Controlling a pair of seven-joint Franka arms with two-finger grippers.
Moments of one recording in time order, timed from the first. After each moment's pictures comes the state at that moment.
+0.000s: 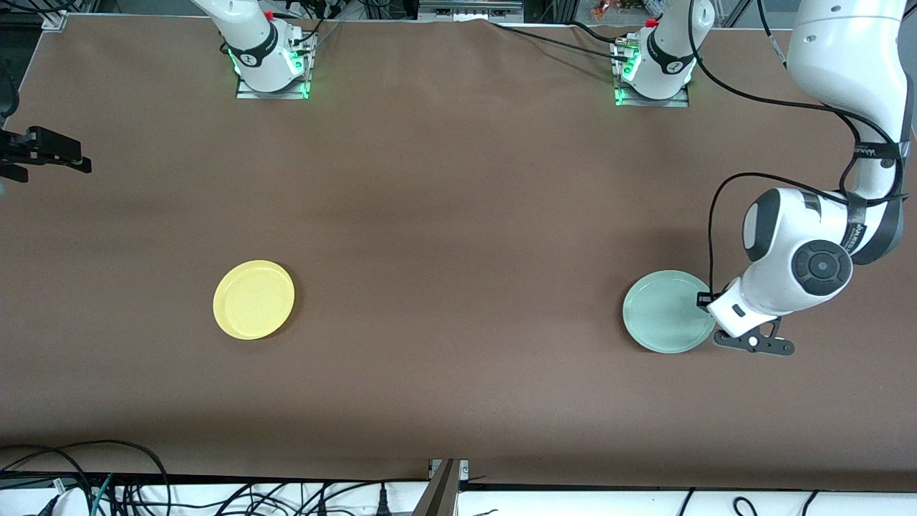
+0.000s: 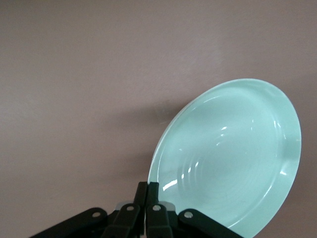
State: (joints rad) left arm -0.04 0.55 -0.07 -1.55 0.24 2.03 0.01; right arm 0.00 0.15 -0.11 -1.41 0.01 1.39 -0.28
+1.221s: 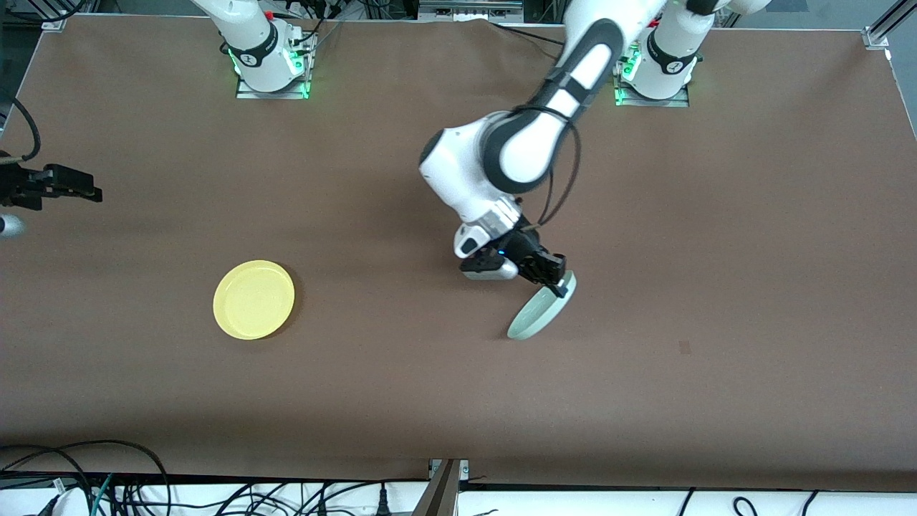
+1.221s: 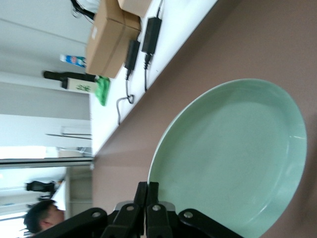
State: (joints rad) left arm -0.79 0.80 -0.01 -1.27 1.05 1.70 -0.66; right arm -0.01 0.24 -0.12 -1.41 0.00 1.47 -0.28
